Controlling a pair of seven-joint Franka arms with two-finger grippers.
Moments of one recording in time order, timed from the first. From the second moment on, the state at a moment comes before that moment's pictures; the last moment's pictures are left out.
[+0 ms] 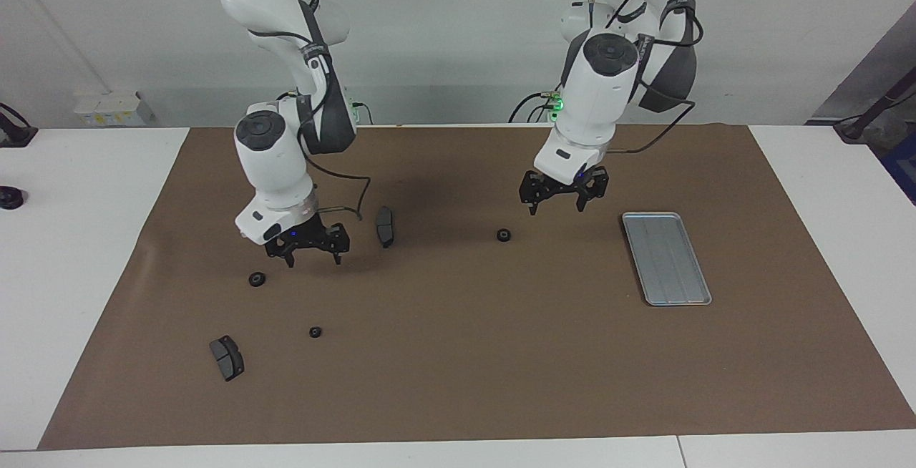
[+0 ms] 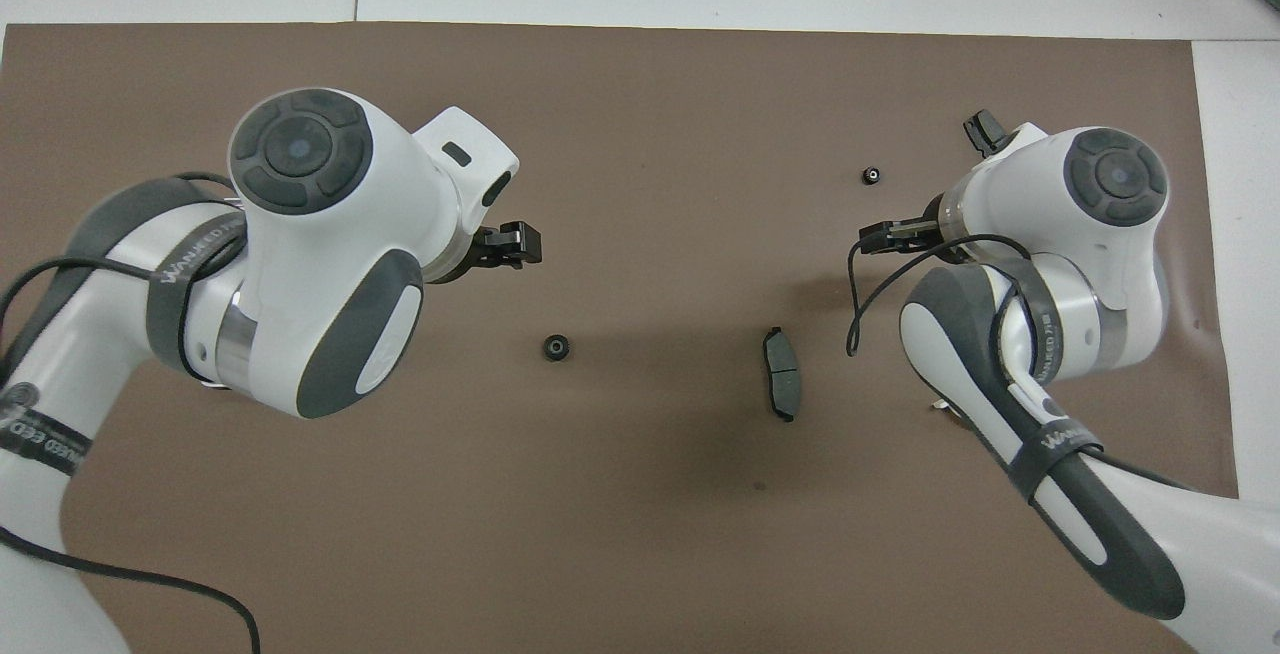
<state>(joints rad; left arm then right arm) -0.40 0.18 -0.09 -1.76 0.01 1.99 -0.48 0.06 0.24 0.05 -1.94 -0.05 2.28 0.07</state>
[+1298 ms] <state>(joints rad) -0.52 0.29 -0.09 -2.03 0.01 2.38 -0.64 -0.12 0.33 0.06 -2.04 -0.04 2.46 -0.14</state>
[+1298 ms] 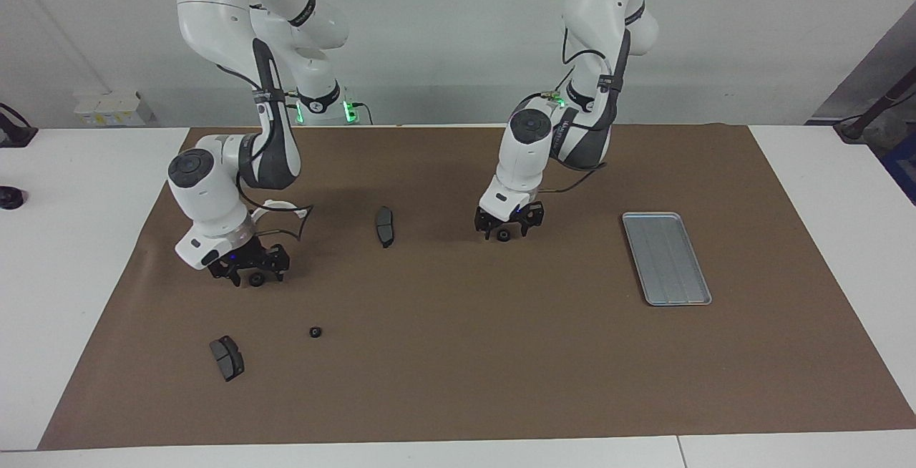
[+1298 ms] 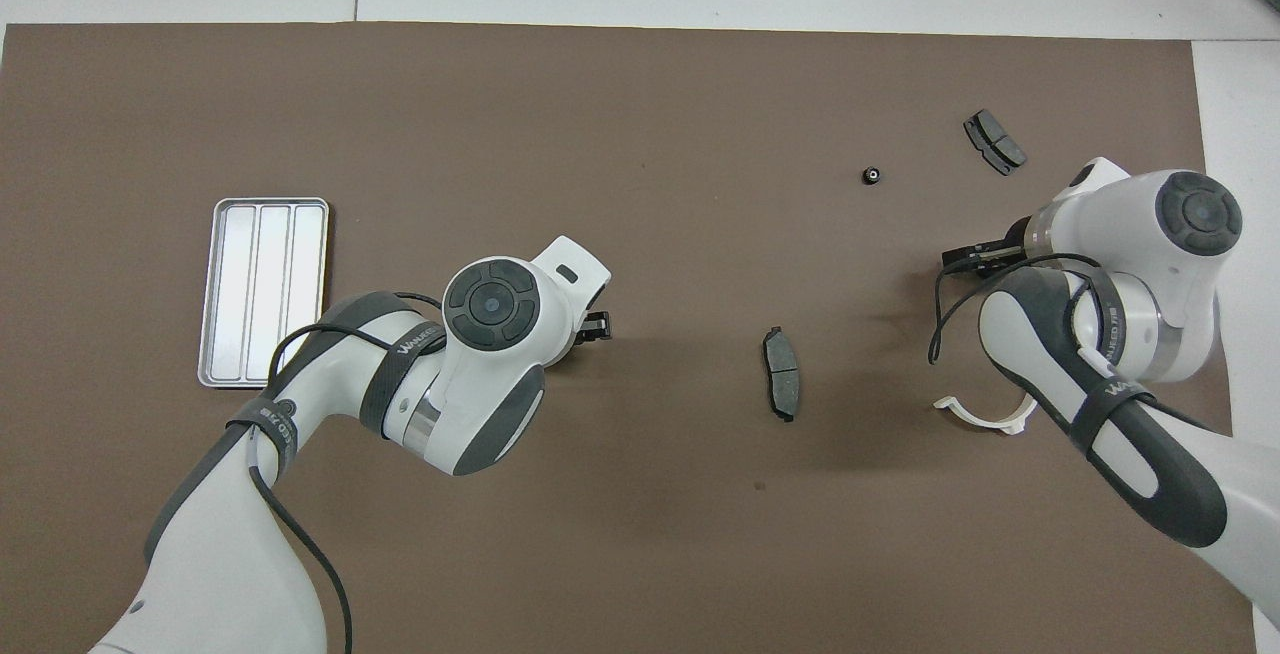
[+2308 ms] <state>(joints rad) -0.53 0.29 -0.09 -2.09 0.02 2.45 -0.62 -0.06 0.30 0.07 -2.02 -0.04 2.46 -0.07</state>
